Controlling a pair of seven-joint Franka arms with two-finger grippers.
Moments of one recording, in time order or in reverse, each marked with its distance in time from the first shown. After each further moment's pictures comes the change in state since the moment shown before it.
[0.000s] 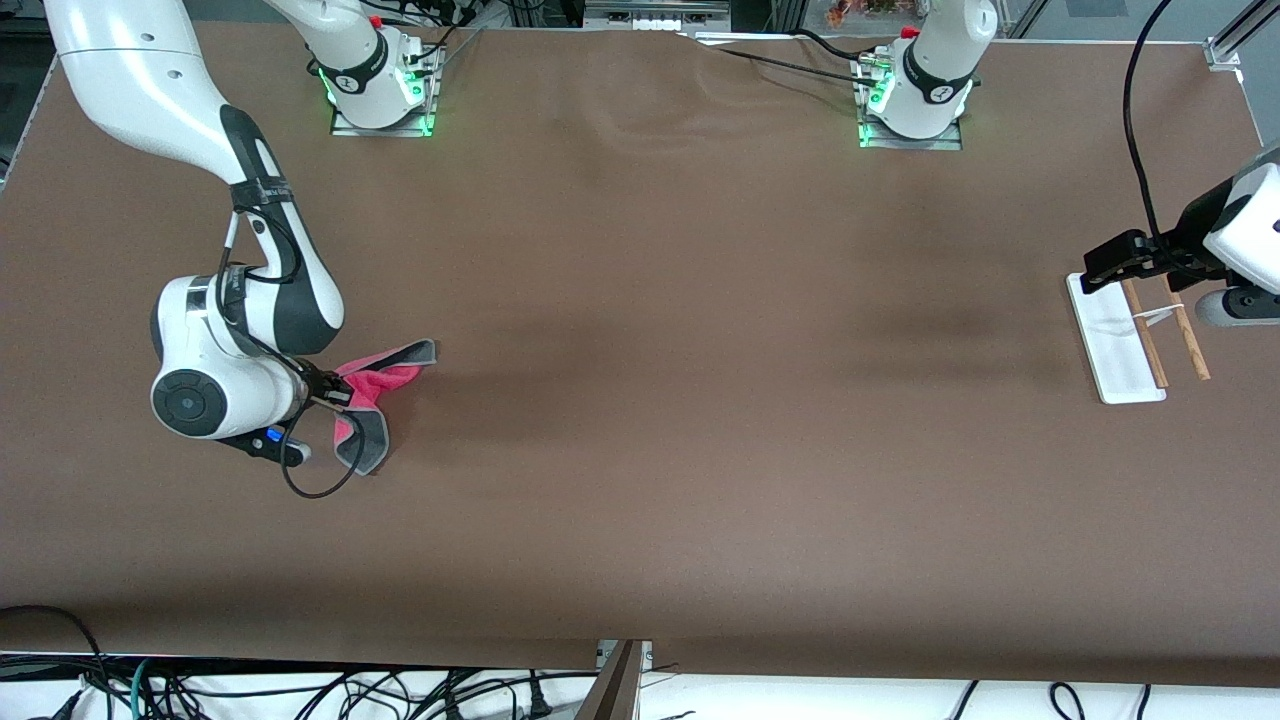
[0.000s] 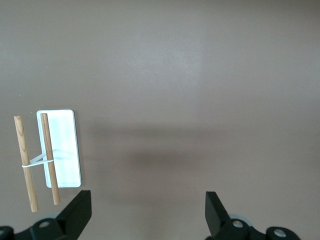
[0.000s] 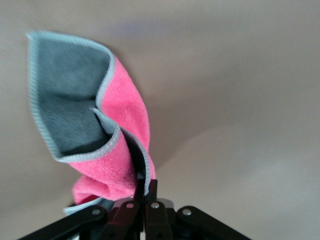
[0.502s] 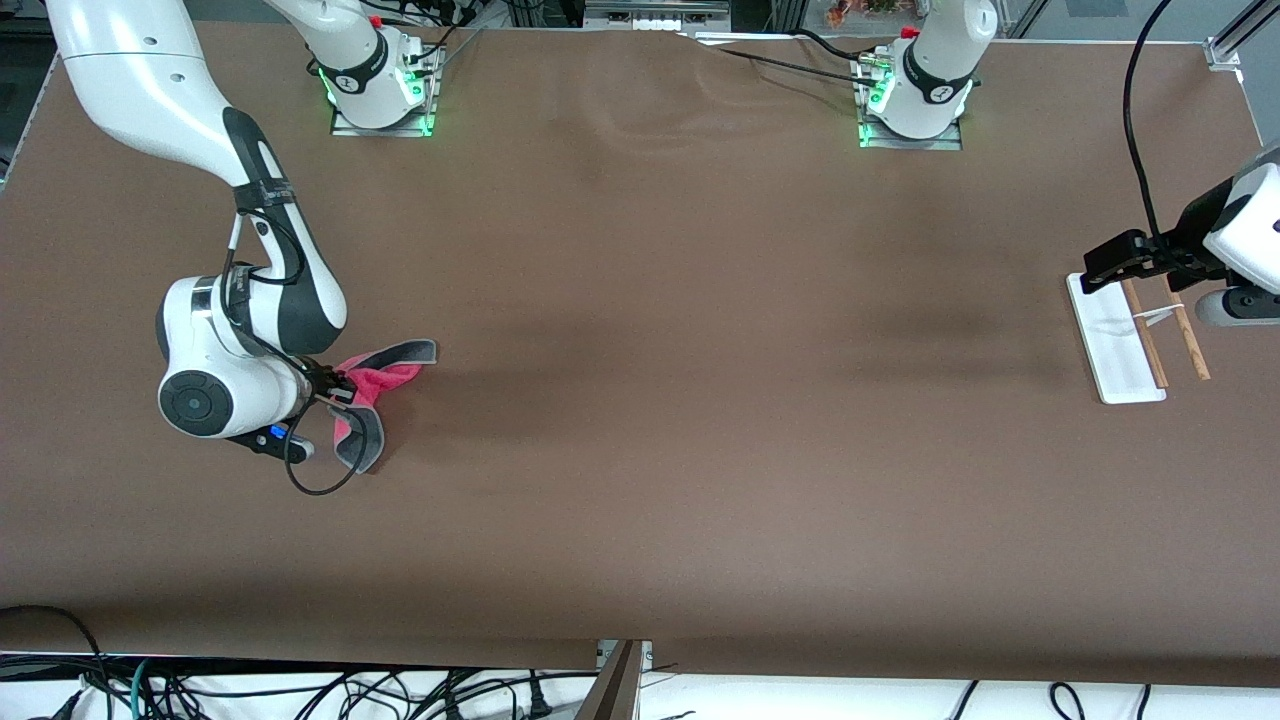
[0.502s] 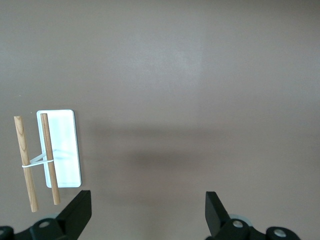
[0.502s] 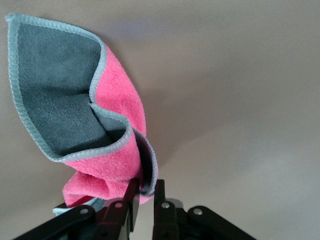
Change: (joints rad) left arm 0.000 0.000 0.000 0.000 0.000 0.000 0.000; right arm 0.000 0.005 0.000 -0.044 0.000 -0.002 0.021
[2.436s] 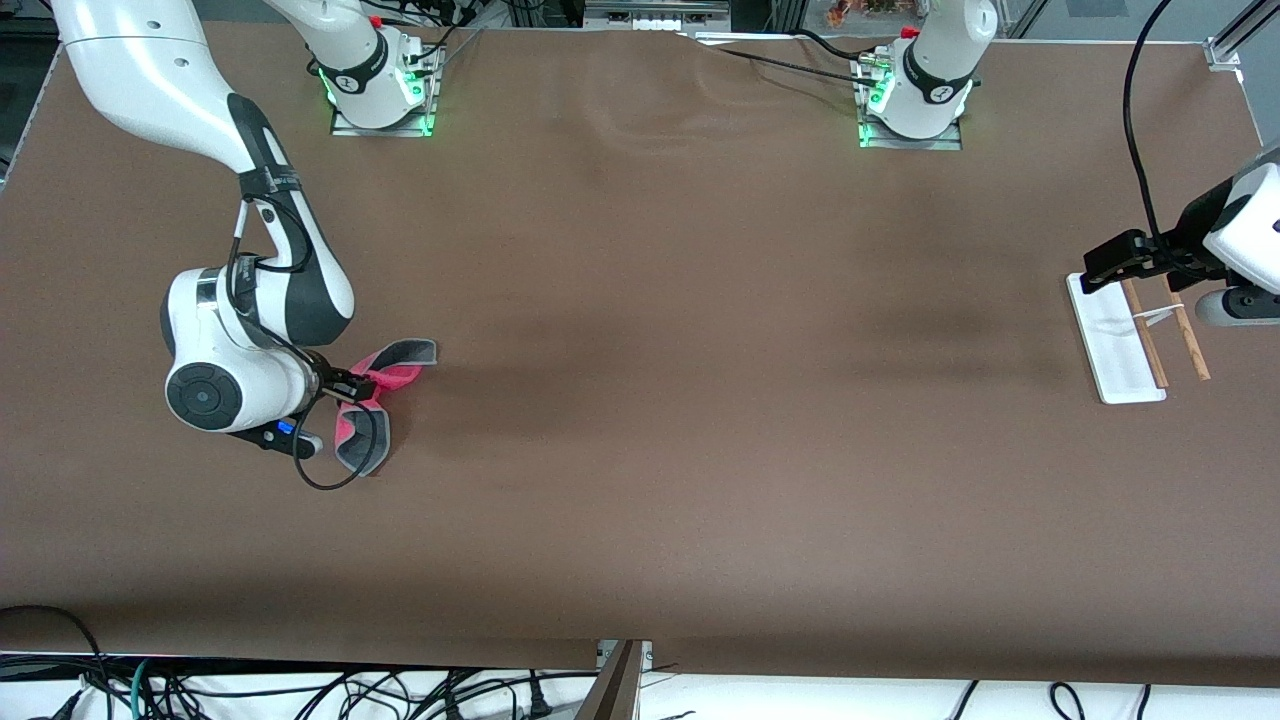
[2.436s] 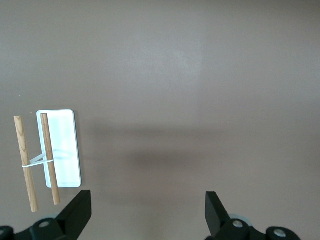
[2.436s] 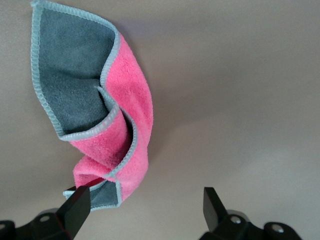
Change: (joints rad) left arm 0.000 0.000 0.000 0.000 0.000 0.000 0.000; right arm 0.019 -0.024 0.004 -0.001 0.000 -0.024 0.003
